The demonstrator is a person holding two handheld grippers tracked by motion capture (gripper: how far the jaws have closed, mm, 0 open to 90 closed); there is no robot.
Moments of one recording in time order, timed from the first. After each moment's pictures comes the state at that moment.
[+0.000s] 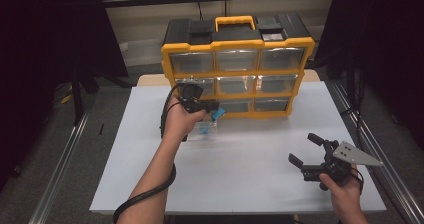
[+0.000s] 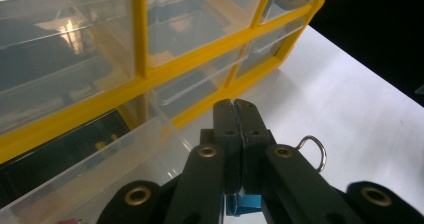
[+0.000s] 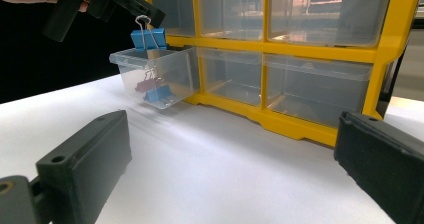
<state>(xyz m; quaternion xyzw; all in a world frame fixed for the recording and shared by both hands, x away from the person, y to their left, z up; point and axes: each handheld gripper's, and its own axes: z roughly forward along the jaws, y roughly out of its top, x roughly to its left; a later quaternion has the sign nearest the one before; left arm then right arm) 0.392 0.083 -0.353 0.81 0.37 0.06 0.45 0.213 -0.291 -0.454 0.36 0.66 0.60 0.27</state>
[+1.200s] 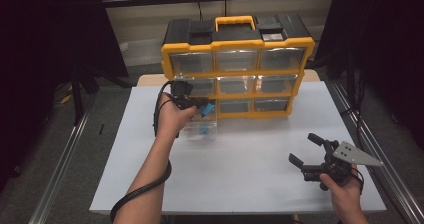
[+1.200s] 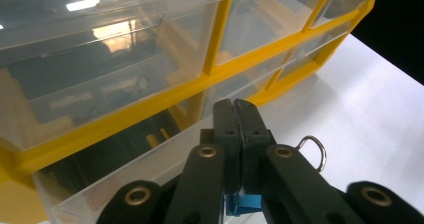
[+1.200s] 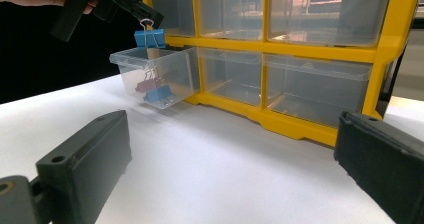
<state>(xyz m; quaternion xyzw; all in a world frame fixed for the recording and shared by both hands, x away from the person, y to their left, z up) 0.405 0.104 -0.356 0.79 0.41 0.09 0.44 0.212 -0.291 -0.454 0.36 0.65 0.61 0.27</state>
